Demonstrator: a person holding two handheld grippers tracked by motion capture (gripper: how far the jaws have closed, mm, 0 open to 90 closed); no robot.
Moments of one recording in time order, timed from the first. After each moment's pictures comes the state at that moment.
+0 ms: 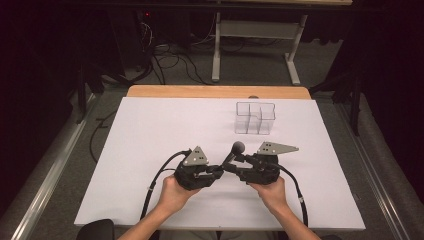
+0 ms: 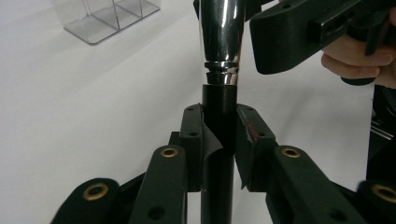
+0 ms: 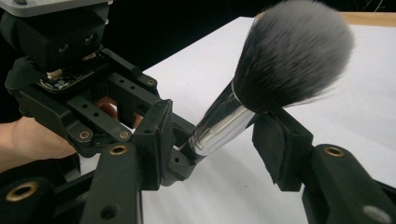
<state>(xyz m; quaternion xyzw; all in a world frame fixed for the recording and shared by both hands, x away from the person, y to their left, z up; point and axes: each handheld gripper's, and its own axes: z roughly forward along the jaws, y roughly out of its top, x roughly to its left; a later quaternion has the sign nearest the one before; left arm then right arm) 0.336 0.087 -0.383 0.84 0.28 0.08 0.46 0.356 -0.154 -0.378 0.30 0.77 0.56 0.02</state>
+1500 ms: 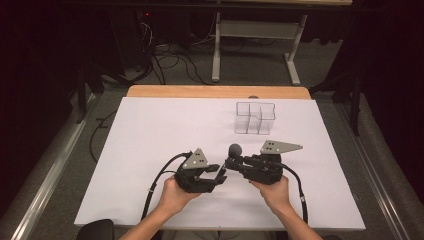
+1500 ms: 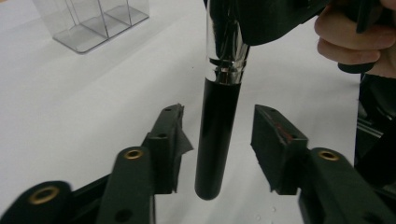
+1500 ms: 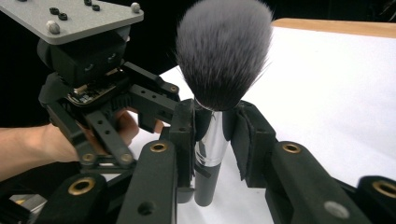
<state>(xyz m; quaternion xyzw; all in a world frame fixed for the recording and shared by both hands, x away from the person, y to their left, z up) 0.330 0.086 -0.382 0.83 0.26 0.08 0.48 0.352 -0.158 -0.364 0.28 0.77 0.58 0.01</state>
